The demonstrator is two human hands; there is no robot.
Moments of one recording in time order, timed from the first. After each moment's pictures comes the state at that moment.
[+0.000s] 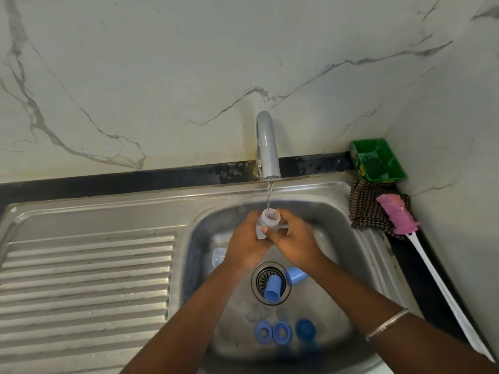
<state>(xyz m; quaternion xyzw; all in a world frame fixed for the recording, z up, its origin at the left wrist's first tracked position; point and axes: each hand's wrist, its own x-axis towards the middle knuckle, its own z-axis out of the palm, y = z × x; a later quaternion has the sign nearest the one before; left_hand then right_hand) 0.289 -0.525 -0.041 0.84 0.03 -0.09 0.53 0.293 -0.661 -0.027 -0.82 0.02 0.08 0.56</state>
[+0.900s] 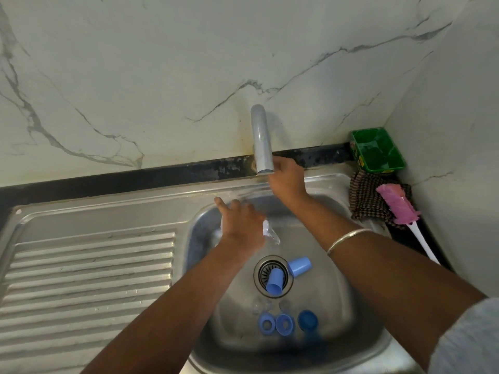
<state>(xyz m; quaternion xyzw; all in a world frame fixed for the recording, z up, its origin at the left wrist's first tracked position) 0.311 -0.532 0.003 0.96 -0.12 -0.17 -0.16 0.385 -0.640 0.019 -0.88 0.07 -0.01 0.47</state>
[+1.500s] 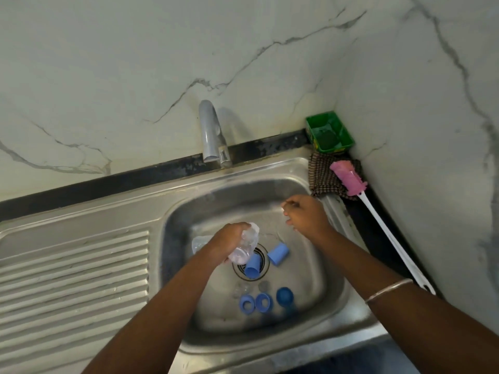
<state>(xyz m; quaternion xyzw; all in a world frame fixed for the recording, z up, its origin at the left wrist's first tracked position) 0.268 -0.559 -0.017 0.77 0.25 -0.37 0.46 0.273 -0.758 -0.032 -0.84 0.18 0.10 0.50</state>
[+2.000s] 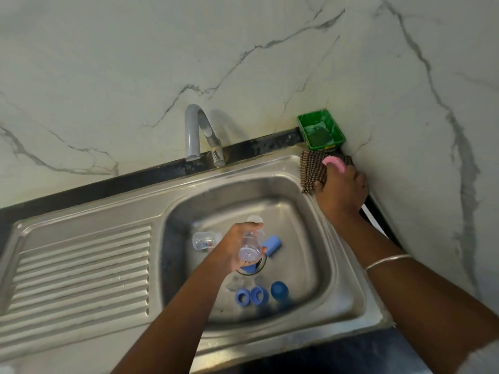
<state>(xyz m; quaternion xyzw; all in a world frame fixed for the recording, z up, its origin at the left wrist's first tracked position) 0.233 -0.596 -0.014 0.55 0.33 -0.37 0.67 0.284 -0.840 -0.018 -0.96 0.24 -0.06 0.13</state>
